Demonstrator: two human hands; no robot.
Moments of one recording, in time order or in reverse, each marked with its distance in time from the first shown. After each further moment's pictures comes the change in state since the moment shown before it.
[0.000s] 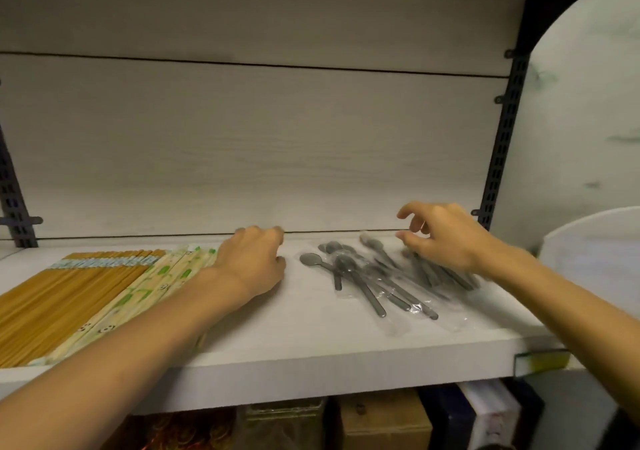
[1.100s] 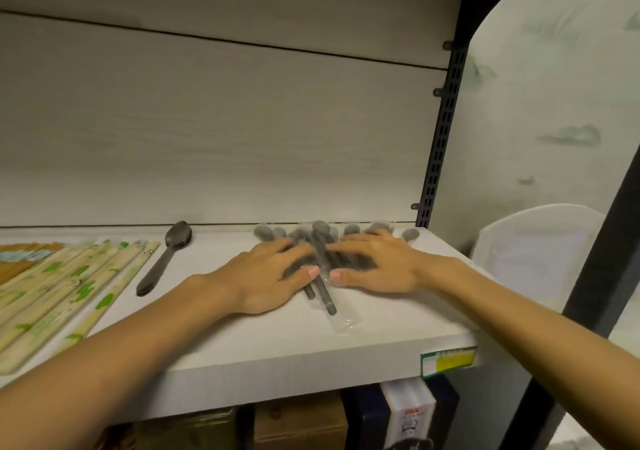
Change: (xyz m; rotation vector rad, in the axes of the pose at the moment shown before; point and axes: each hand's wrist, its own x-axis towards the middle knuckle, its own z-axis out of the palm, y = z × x) left_hand 0.007 0.105 0.027 -0.198 -0.283 0.363; right_hand -0.019 0.055 0.023 -0.048 -0.432 -0.060
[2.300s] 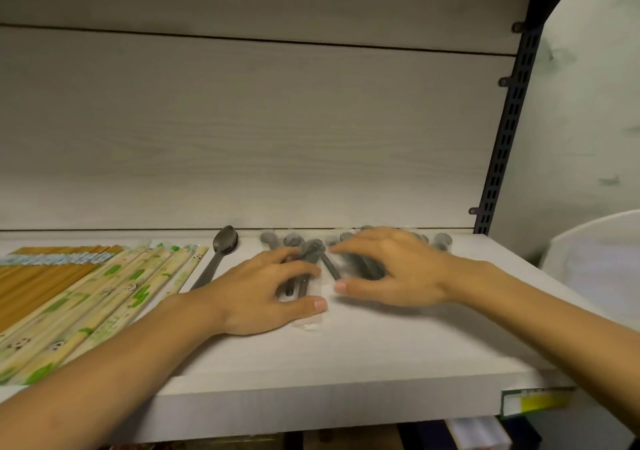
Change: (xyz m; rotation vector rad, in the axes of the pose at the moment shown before) left_hand -0.033 -0.056 -0.006 -0.077 0.017 -0.052; right_hand 0.021 -0.054 -0.011 0.011 0.141 -0.285
